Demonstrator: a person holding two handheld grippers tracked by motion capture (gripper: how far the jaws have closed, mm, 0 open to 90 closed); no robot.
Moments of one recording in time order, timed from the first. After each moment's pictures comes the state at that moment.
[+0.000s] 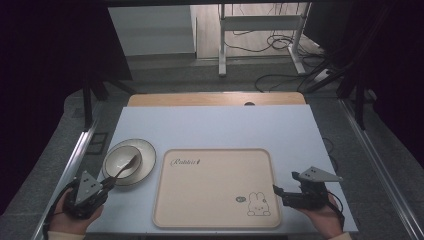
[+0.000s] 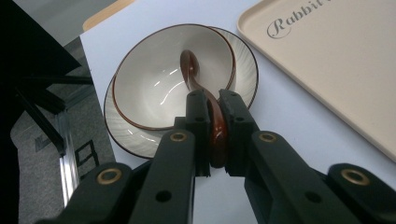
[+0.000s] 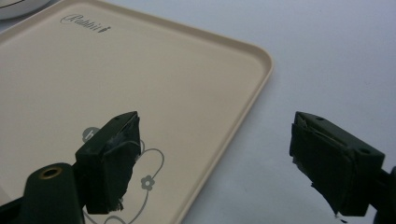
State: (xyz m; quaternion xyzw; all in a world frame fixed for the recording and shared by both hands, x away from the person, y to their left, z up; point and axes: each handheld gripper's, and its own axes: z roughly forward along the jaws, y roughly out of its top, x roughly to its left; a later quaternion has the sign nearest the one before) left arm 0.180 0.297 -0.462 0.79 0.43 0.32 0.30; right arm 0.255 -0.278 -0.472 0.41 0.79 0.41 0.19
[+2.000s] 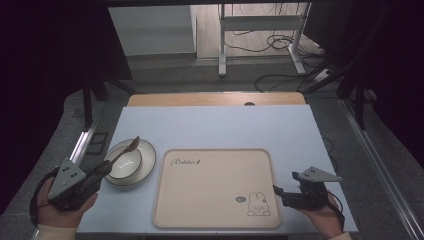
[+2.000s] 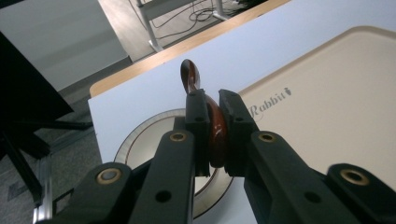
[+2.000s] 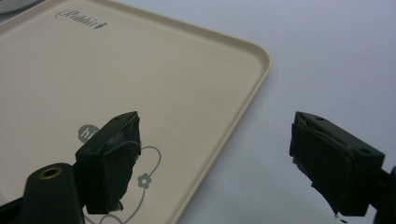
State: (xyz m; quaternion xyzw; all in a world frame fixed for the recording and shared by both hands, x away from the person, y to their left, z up) left arm 0.176 0.290 -0.397 0.75 0.41 0.34 0.40; right arm 0.255 -0.277 -0.473 0.41 0.80 0.40 0.19
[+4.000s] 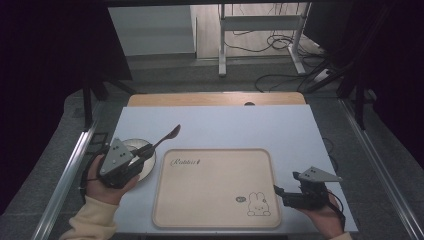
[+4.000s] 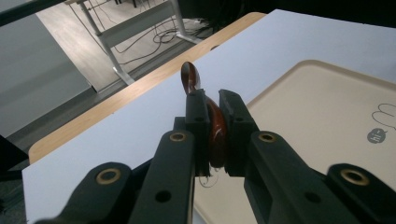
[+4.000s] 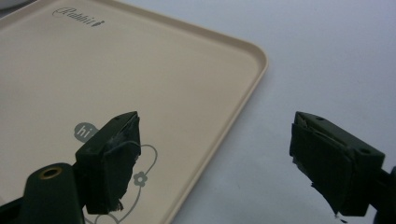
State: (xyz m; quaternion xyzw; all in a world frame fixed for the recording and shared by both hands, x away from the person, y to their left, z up) left arm 0.227 0.209 -0.381 0.77 0.34 0.31 0.43; right arm 0.255 -0.279 -0.473 0.41 0.80 0.40 0.20
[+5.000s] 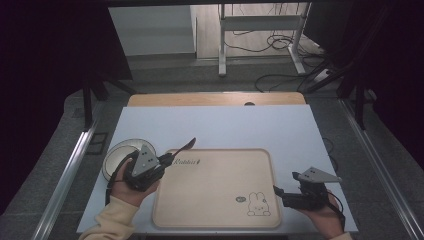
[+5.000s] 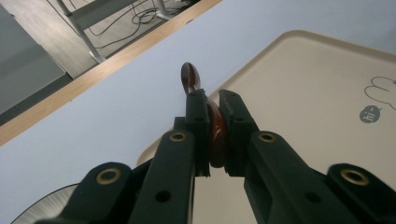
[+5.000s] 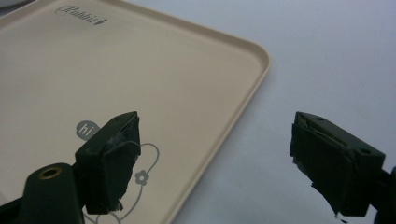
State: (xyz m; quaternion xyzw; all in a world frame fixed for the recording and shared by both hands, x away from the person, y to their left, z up) left arm 0.243 0.175 -0.422 0.81 0.33 0.28 0.41; right arm 0.255 -0.278 -0.473 0.41 0.80 0.40 0.19
